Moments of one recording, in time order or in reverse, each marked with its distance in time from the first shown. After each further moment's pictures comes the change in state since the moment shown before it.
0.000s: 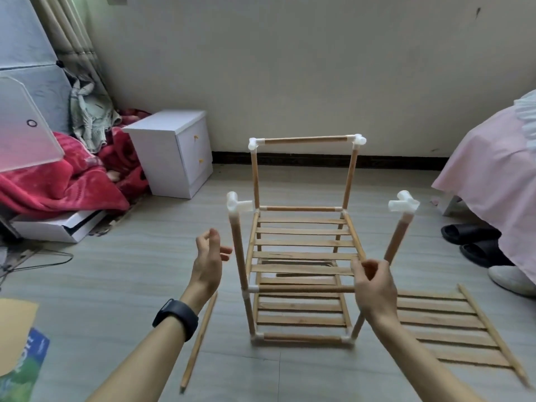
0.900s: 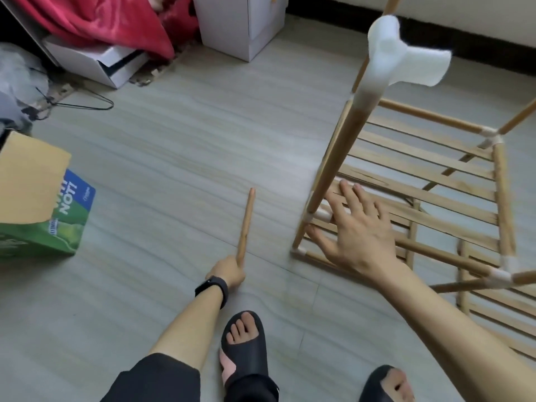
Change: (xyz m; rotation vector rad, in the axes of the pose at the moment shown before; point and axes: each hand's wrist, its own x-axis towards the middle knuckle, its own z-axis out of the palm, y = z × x) left_hand -0.036 -0.308 -0.012 0.764 -0.402 -0.804; right_hand -0.014 0.029 0.186 -1.062 -0.741 -0.689
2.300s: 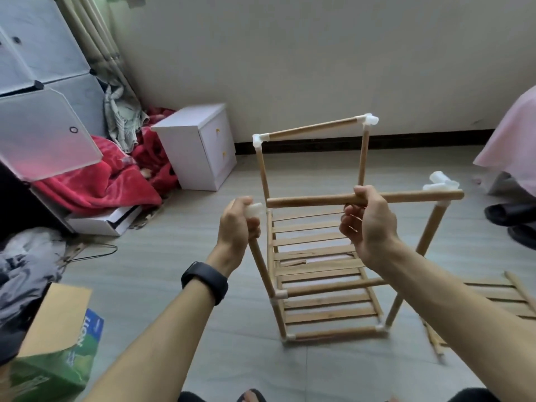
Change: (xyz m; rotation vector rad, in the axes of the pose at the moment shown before) left_hand -0.292 0.202 -0.179 -1.074 0.214 0.920; right_hand -0.110 0.054 -0.211 2.040 0.540 0.478
